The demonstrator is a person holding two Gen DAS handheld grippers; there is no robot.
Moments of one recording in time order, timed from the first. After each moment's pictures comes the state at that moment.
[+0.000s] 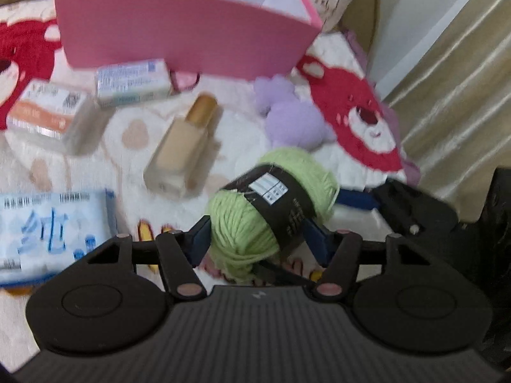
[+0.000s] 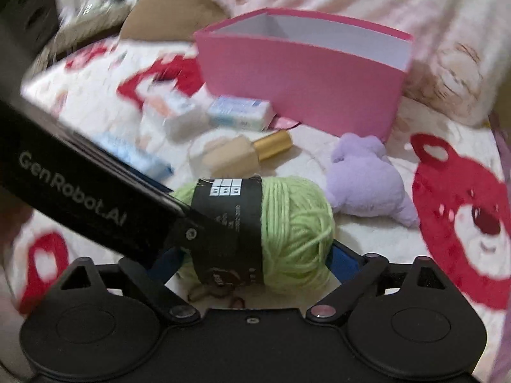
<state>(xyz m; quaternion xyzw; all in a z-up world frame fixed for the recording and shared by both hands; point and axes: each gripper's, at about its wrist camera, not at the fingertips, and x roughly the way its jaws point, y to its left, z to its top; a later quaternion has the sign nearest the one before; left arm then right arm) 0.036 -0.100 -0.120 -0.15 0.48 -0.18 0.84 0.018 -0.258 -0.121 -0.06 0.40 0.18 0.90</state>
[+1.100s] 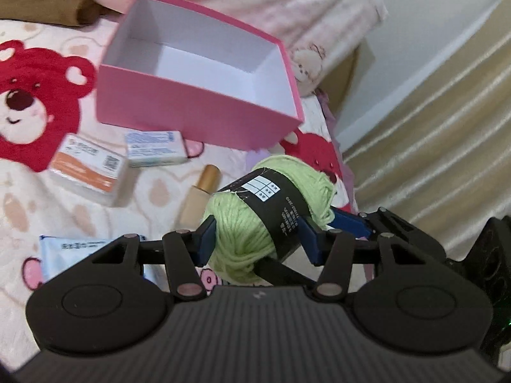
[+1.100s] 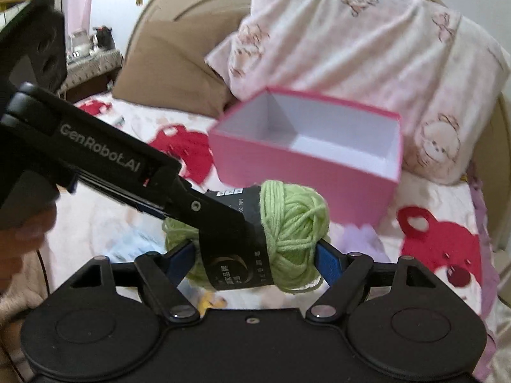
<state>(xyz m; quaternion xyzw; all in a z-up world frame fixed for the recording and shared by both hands) 0.040 -0.011 -0.040 -0.24 0.44 -0.21 0.84 0.021 -0.201 -0.029 -0.06 0.34 0.16 0.93</state>
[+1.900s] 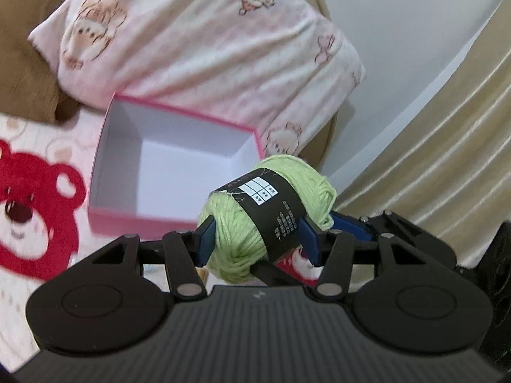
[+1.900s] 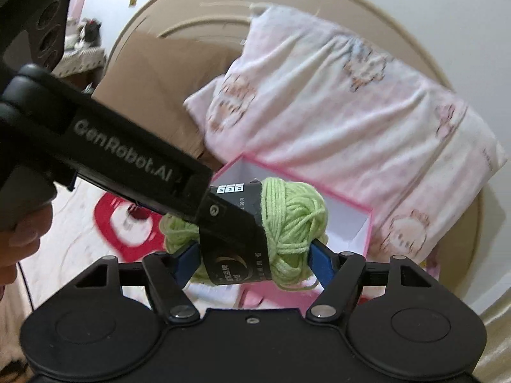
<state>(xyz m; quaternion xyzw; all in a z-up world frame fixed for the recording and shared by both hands) 0.121 0.006 0.062 -0.24 0.38 -0.22 0.87 0.099 -0.176 0.069 -0.15 0.29 0.10 0.94</state>
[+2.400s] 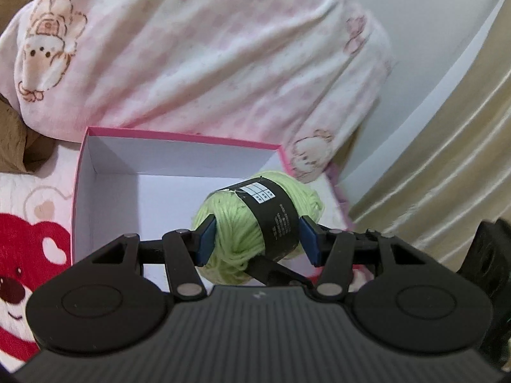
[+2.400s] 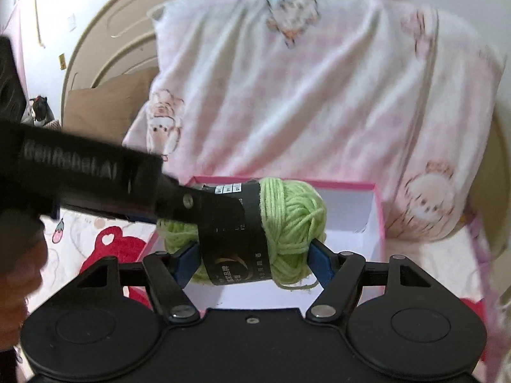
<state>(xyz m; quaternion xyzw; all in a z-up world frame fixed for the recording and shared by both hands) 0.239 -0.026 0.026 -0.17 0.40 -0.22 0.87 0.214 -0.240 0.006 0.05 0.33 0.08 0.94</state>
